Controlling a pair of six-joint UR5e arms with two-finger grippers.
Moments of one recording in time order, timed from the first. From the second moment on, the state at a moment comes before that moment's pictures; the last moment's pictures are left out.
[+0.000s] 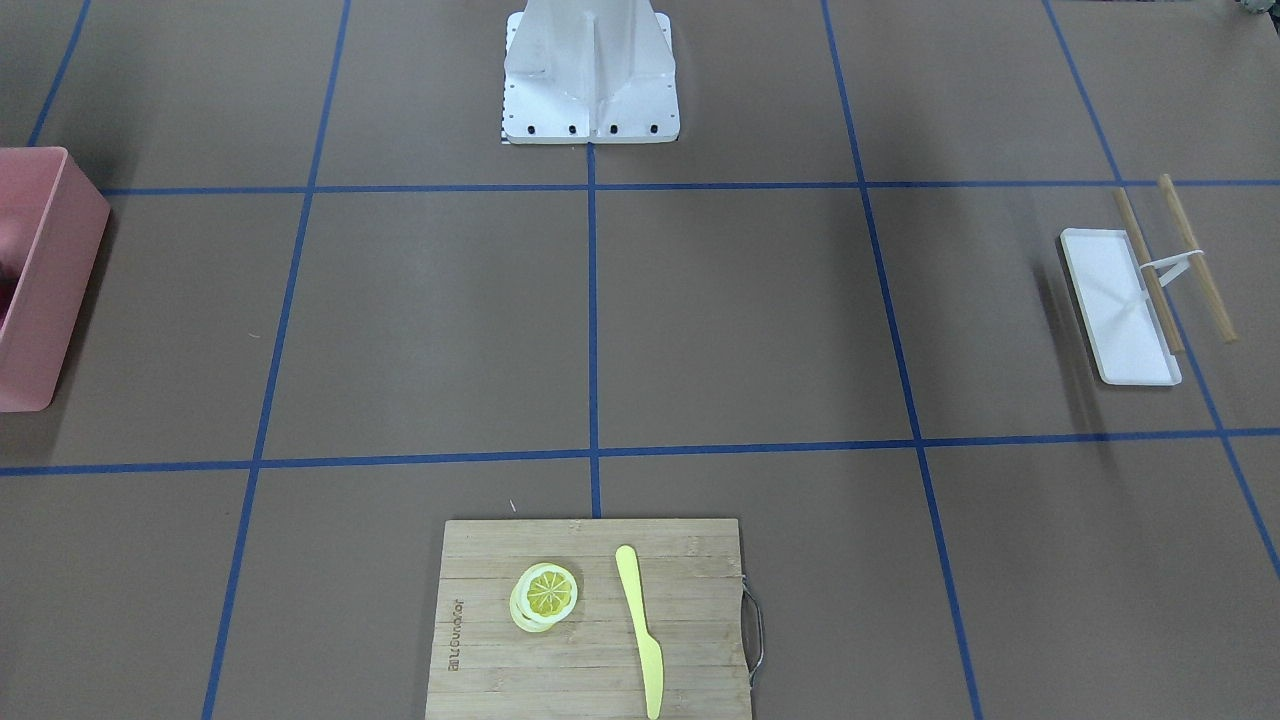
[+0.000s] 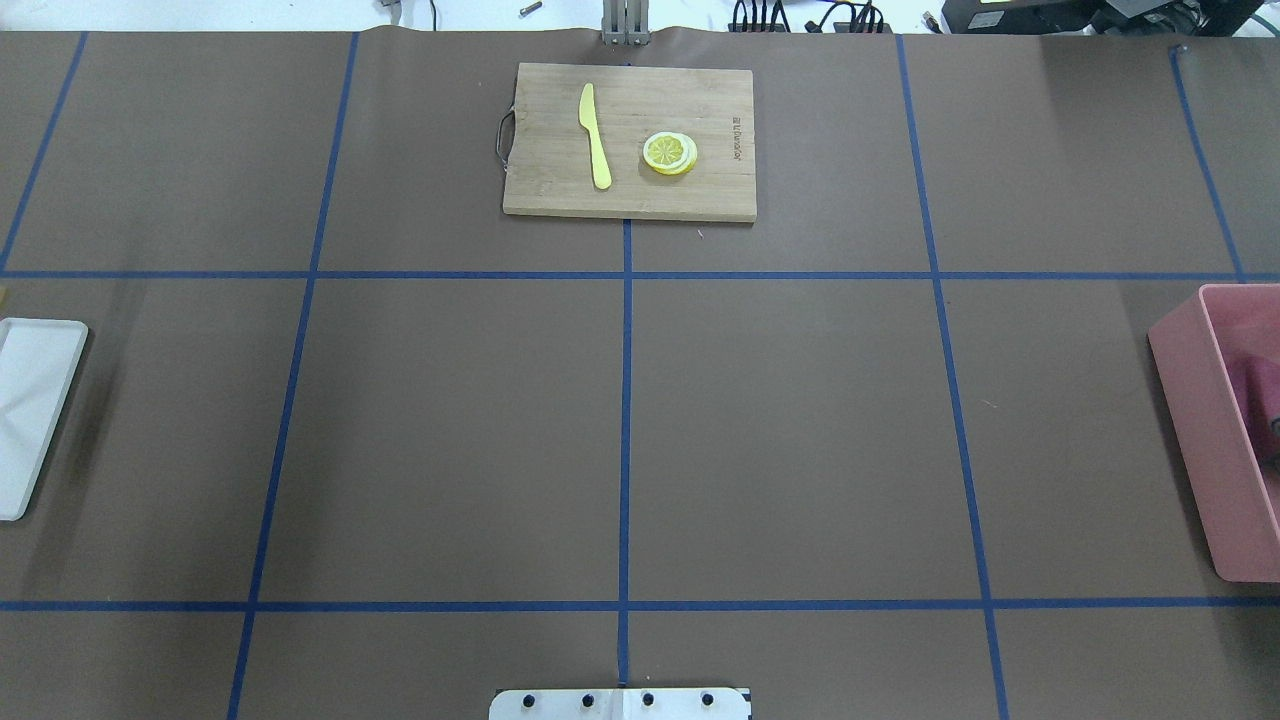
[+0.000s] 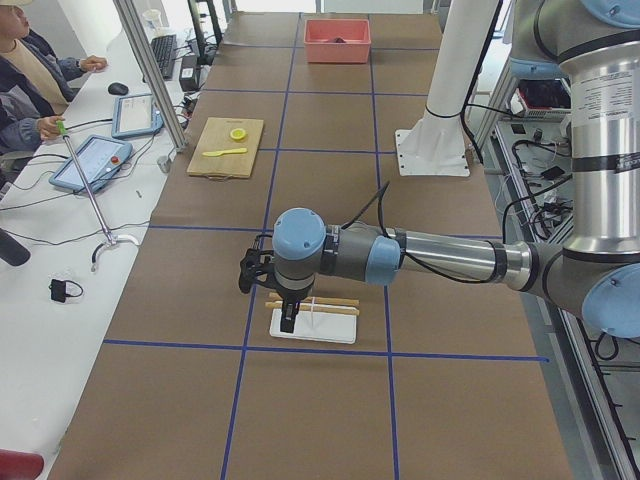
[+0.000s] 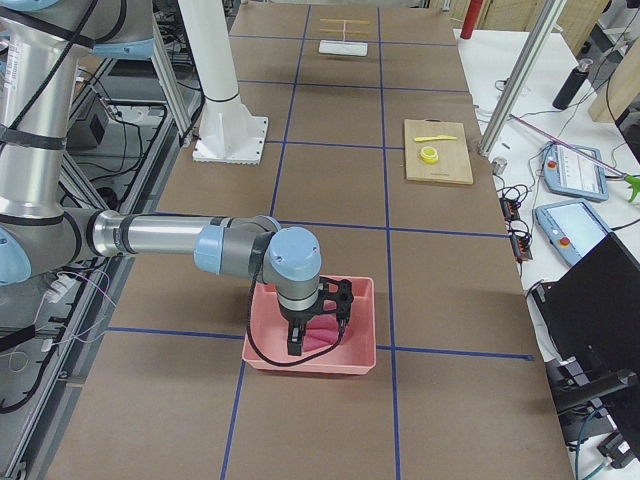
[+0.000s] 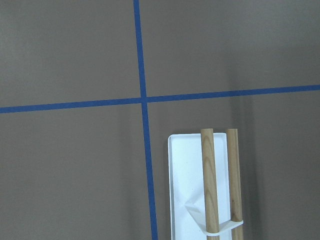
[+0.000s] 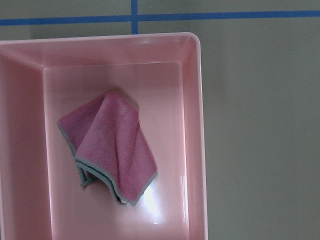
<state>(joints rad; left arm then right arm) -1.60 -1.43 -1.82 -1.62 -2.43 -0.02 1.68 -1.85 1.89 -1.72 2.33 -0.12</state>
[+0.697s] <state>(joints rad) -1.60 -1.42 -1.82 -1.62 -2.44 -0.02 1.68 -1.85 1.89 -1.72 2.33 -0.11</state>
